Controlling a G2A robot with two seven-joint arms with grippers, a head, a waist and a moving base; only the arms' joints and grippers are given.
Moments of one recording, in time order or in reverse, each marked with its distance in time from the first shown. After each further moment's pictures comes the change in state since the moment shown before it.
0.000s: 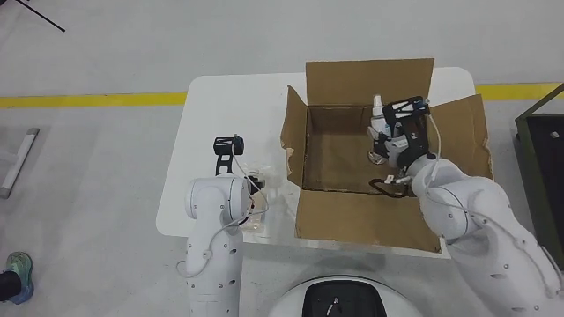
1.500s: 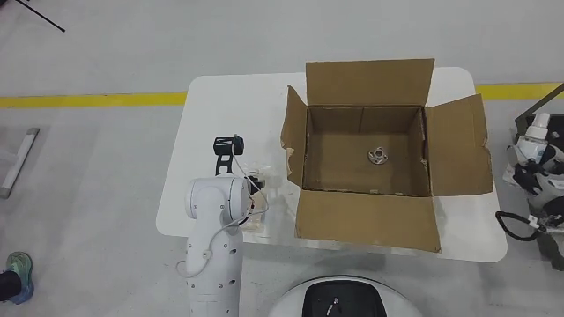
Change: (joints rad) left arm 0.000 0.000 0.000 0.000 0.000 0.000 0.000; right arm -0.633 0.004 0.705 -0.327 0.285 -0.096 -0.227
